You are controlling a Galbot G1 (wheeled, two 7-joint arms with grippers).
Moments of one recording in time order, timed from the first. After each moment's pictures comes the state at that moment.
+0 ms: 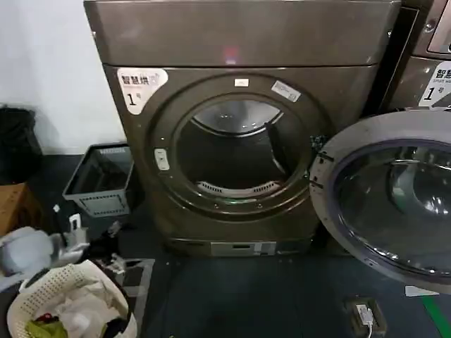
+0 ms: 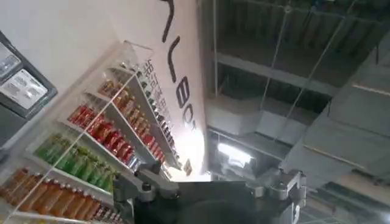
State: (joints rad) left arm 0.16 -0.09 0.81 -1.79 -0.54 0.10 0.48; right arm -1.53 0.99 2.29 1.98 0.11 -0.31 -0.27
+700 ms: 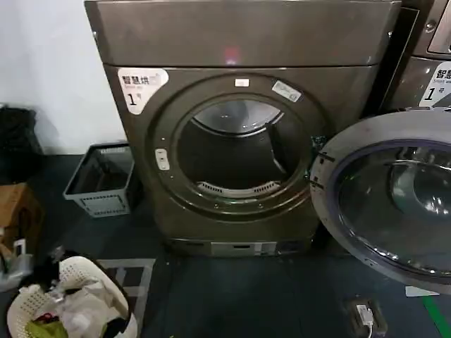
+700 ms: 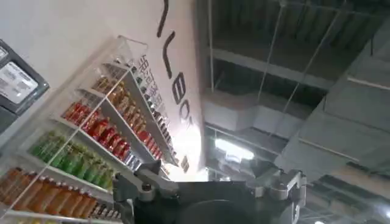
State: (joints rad) left arm 0.48 0.12 0.66 -1.67 -0.46 -0.06 0.48; right arm -1.50 0.97 2.29 1.93 0.08 -0.30 -0.27
